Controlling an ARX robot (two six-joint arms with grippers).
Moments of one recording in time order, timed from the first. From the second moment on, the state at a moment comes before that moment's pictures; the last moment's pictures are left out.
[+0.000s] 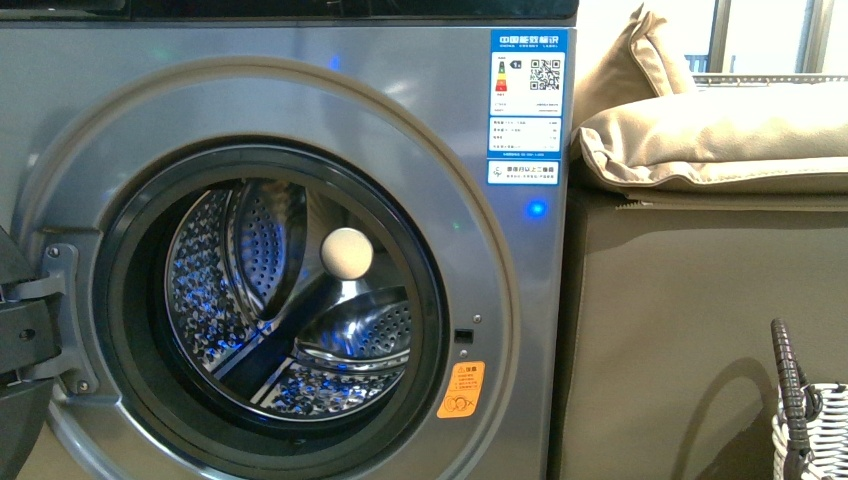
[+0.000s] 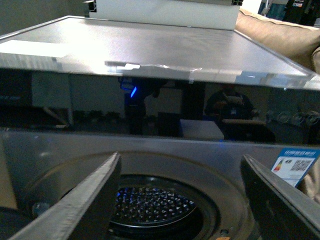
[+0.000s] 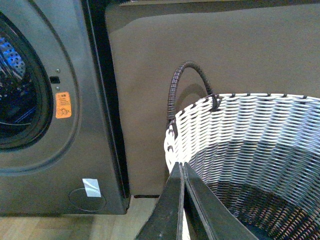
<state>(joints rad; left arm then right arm) -0.35 1.27 1.77 -0.42 -0.33 -0.03 0.00 0.00 0.01 0.00 0.00 0.00</state>
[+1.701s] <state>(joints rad) 0.00 0.23 0.05 0.18 0.00 0.00 0.00 0.00 0.01 0.00 0.00 0.00</state>
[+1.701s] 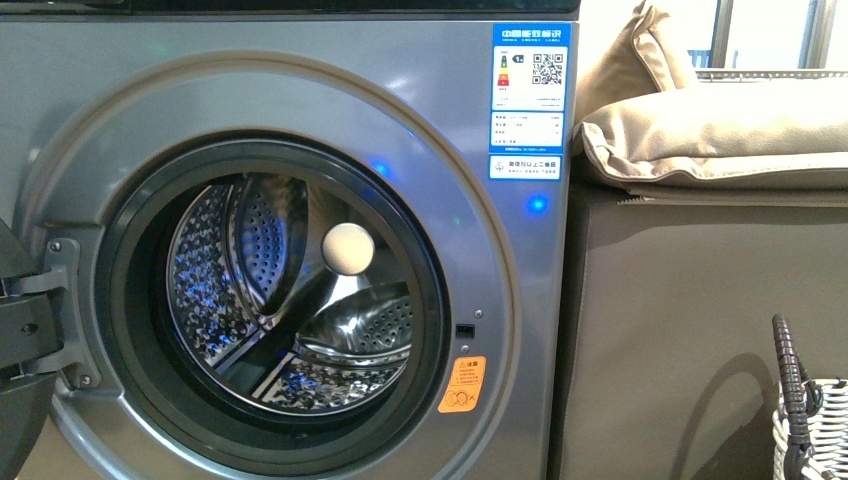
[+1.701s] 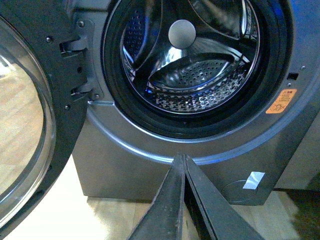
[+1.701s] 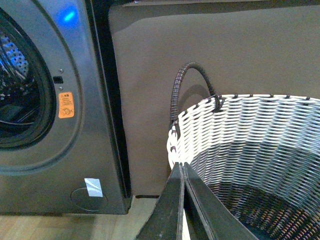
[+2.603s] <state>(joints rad) 0.00 0.00 0.01 0.00 0.00 0.00 0.00 0.00 0.01 0.00 0.00 0.00</state>
